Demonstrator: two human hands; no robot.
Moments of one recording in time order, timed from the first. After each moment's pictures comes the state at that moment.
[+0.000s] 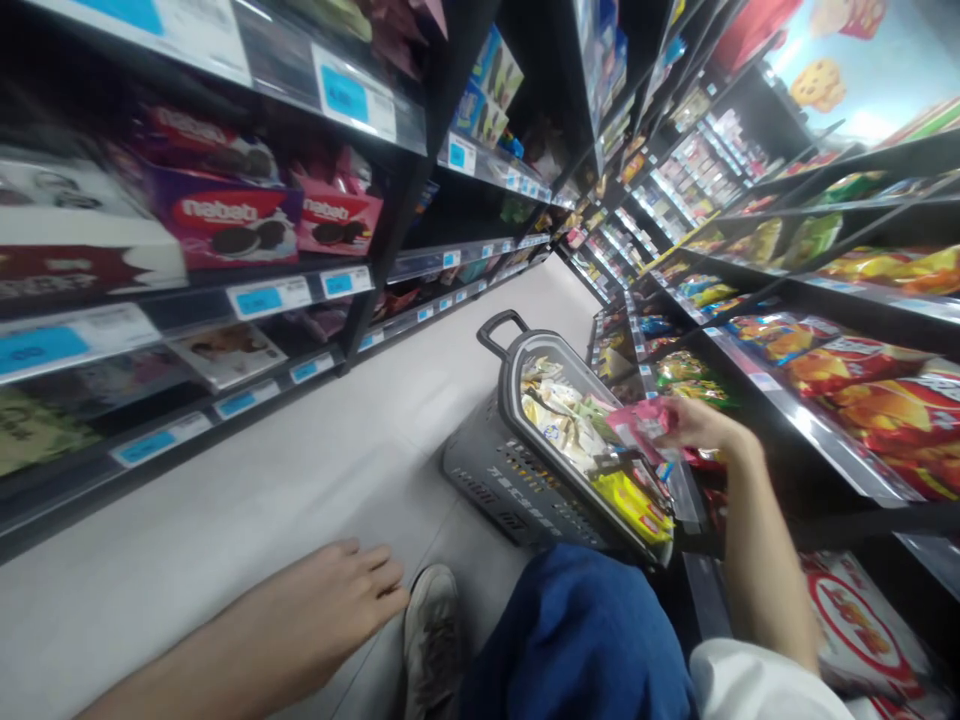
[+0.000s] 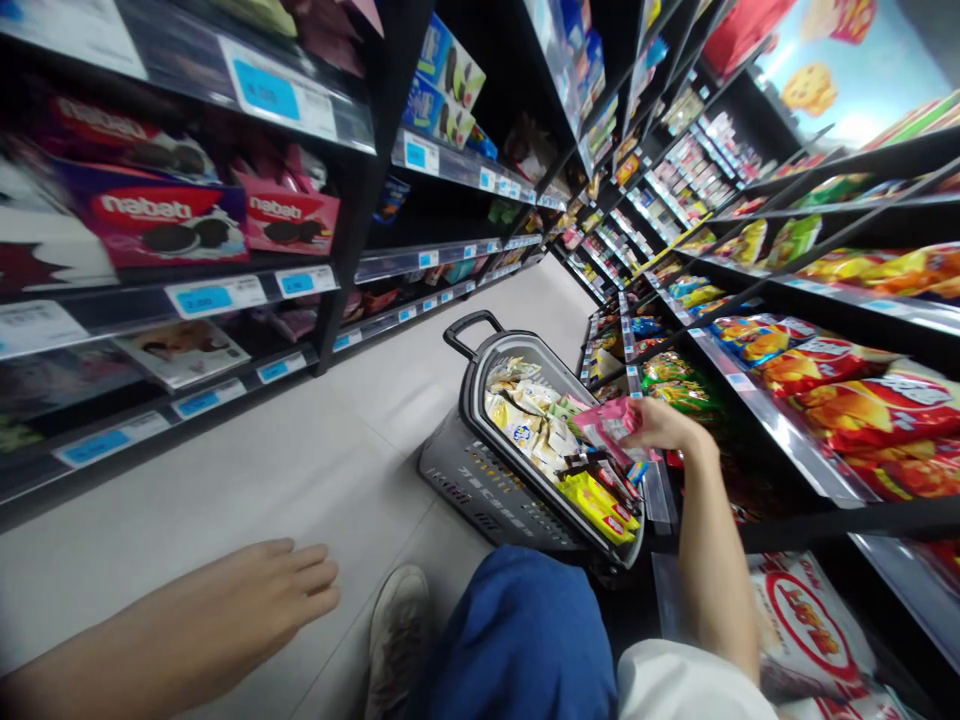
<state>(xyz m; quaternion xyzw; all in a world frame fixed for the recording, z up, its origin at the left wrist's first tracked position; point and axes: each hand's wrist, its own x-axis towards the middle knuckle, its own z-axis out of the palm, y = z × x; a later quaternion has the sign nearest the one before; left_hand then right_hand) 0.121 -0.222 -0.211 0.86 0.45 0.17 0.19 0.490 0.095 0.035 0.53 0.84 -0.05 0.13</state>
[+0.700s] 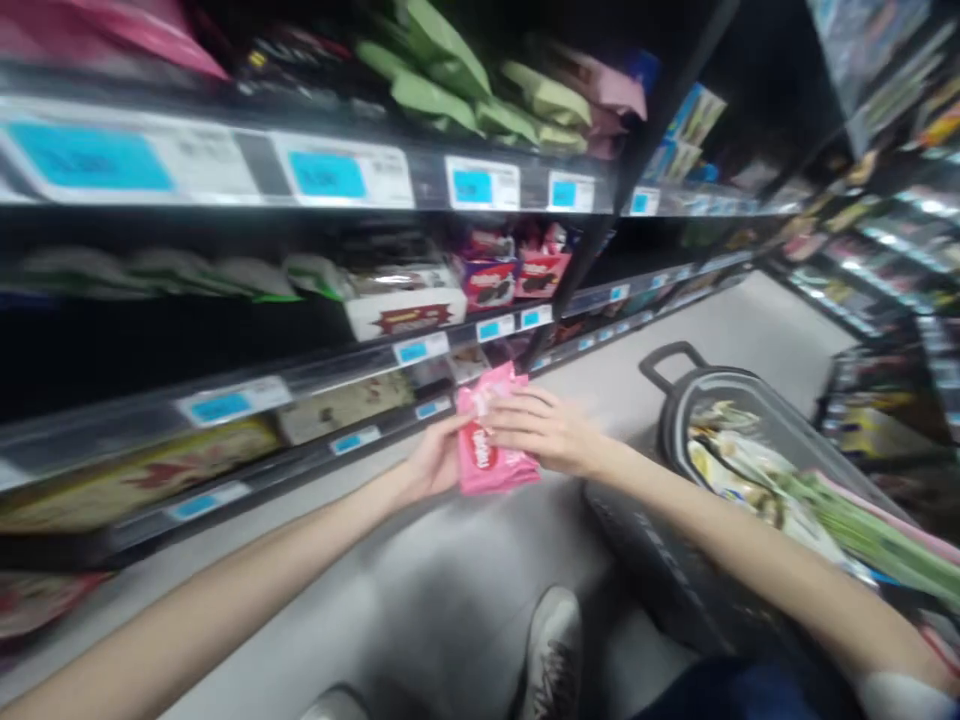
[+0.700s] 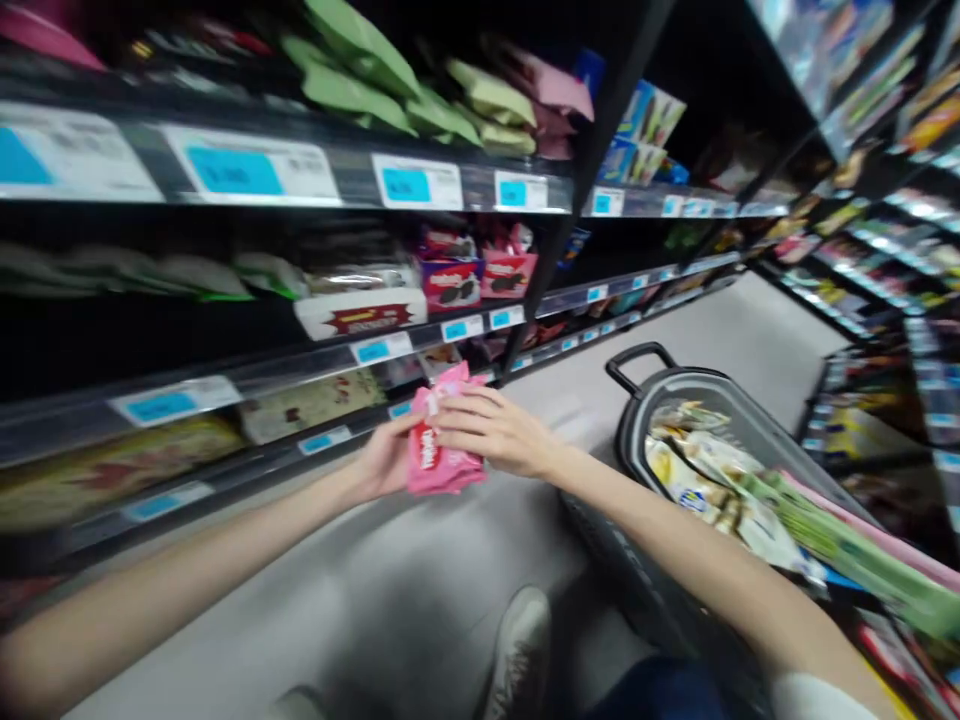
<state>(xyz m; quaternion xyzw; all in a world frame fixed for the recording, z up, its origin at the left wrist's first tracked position) 0.052 -0.196 -0.230 -0.01 0.27 0.74 0.61 0.164 -0.014 -0.165 -0.26 0.95 -0.13 -0.08</state>
